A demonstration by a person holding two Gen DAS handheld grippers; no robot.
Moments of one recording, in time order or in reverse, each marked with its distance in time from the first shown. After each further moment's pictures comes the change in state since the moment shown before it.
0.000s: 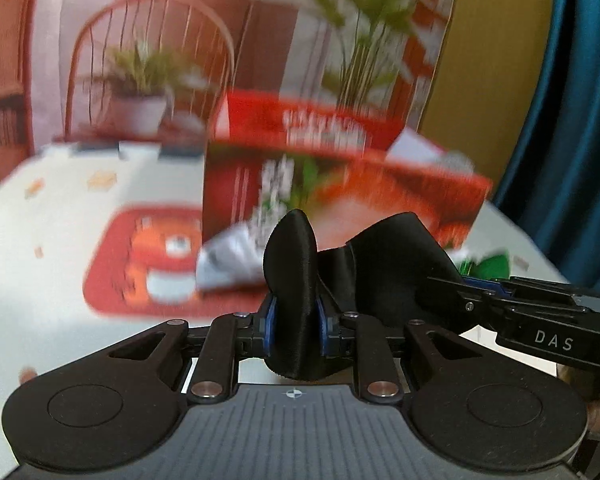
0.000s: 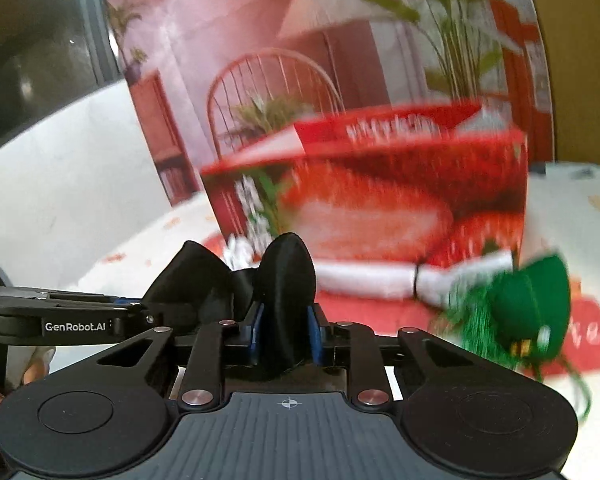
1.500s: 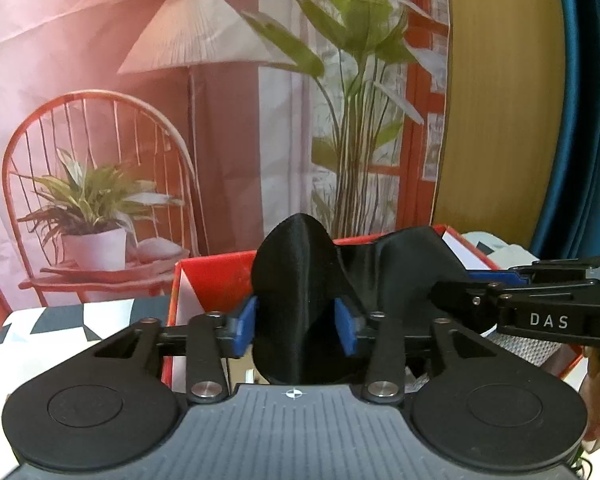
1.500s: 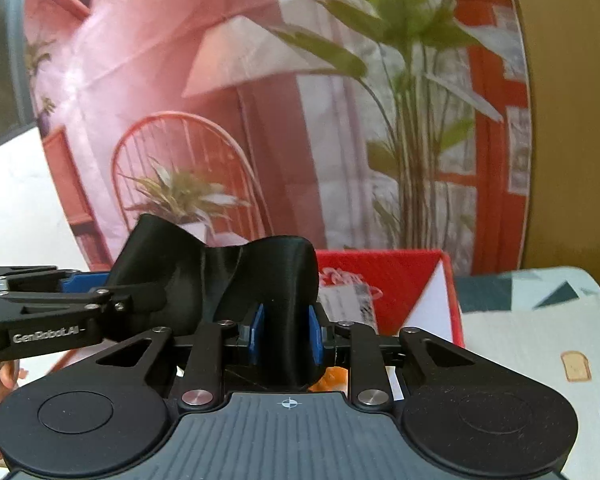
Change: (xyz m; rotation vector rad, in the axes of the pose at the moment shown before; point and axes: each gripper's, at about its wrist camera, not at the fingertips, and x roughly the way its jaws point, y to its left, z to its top) left arm 0.144 -0.022 0.169 0.214 -0.053 0.048; right arm 0.111 -0.095 0.174 0.032 -0.030 -0.186
